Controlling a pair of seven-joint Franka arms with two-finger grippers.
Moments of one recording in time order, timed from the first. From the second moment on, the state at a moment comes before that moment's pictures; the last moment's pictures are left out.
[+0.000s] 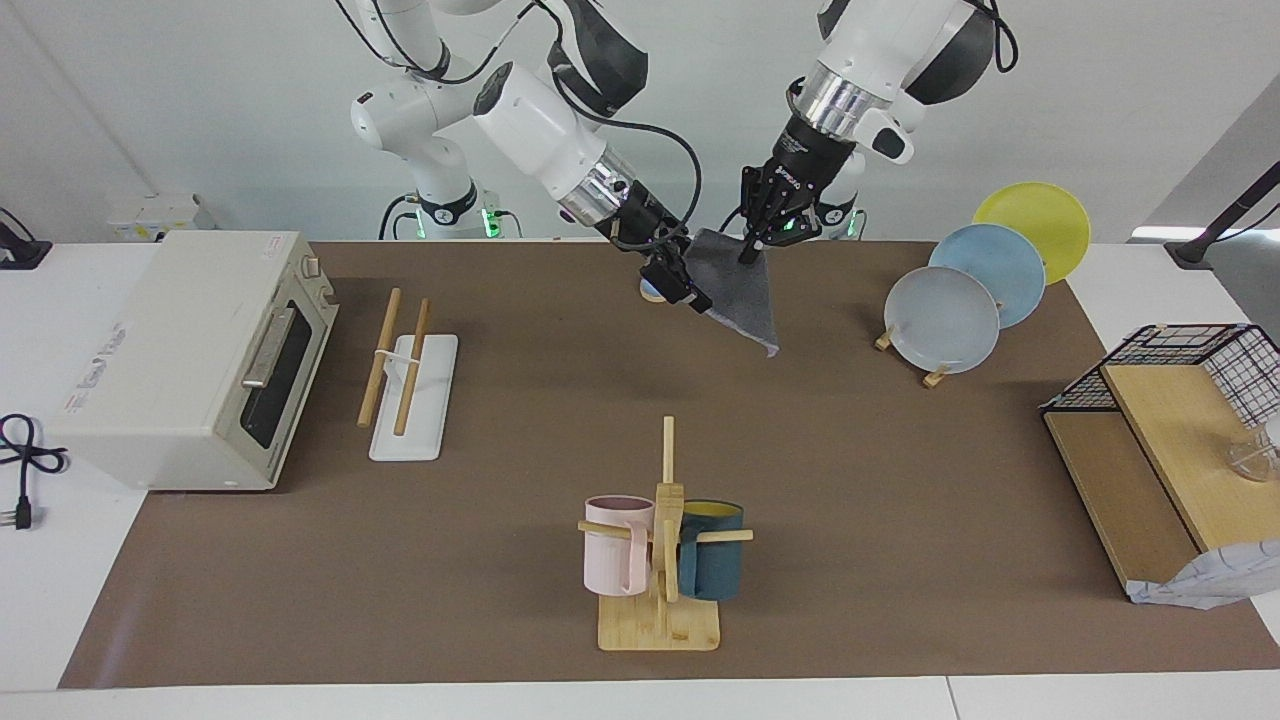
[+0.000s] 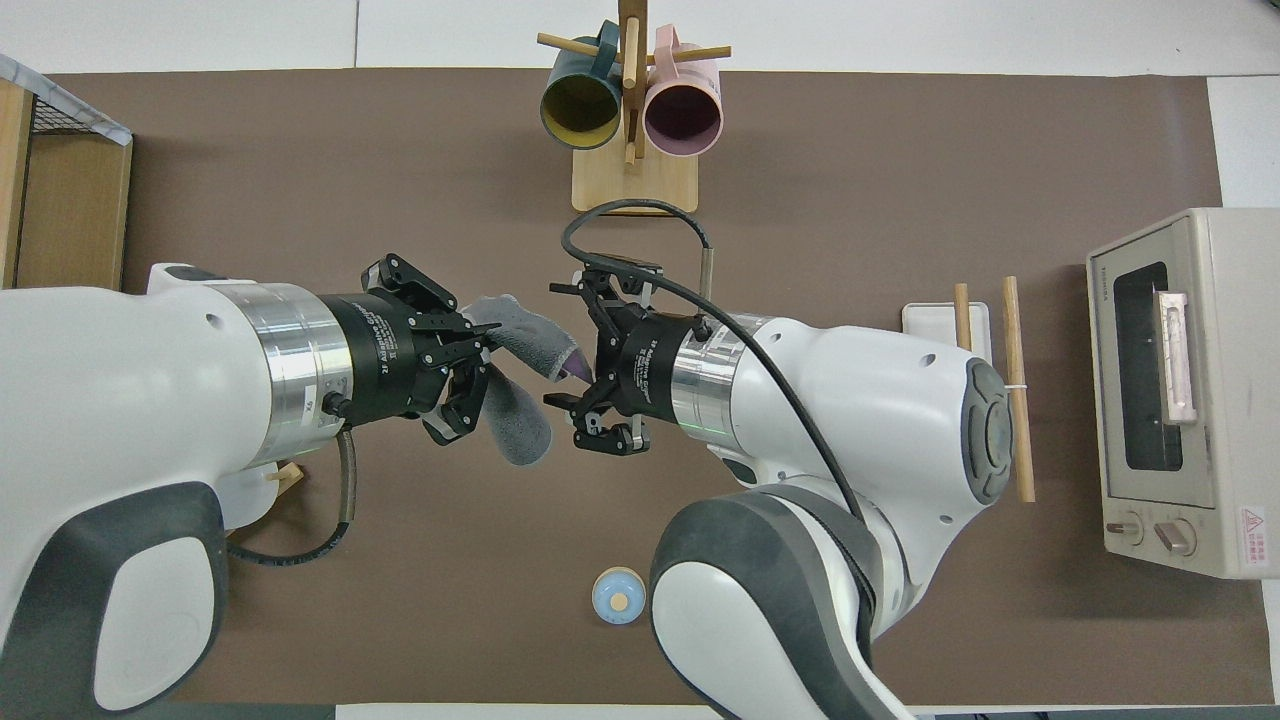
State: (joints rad) left arm -0.11 -0.20 -0.37 -1.89 -0.40 2.07 -2.27; right arm 0.69 0.05 -0.06 -1.93 0.86 2.56 1.58
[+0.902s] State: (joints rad) left arm -0.11 -0.20 -0.37 -1.89 -0.40 2.07 -2.29; right arm 0.69 0.07 -0.06 -1.91 0.86 2.50 1.45
